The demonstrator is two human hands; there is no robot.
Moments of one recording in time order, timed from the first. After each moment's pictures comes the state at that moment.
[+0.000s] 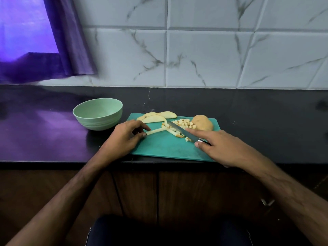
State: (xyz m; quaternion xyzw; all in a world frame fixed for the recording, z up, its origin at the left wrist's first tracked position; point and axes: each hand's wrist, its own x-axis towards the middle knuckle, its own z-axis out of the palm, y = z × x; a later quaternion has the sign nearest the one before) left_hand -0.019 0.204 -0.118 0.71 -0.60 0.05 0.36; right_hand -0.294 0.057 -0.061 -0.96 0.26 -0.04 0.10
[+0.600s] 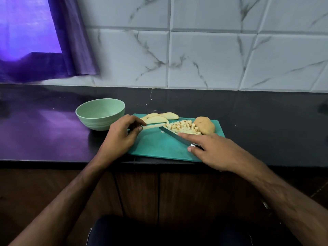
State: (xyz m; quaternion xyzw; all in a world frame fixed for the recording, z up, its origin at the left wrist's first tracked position) left_hand -0.021 0.214 -0.114 0.69 -0.56 0.11 0.44; right_hand -0.276 0.068 -0.068 -0.97 0.24 -0.02 0.07
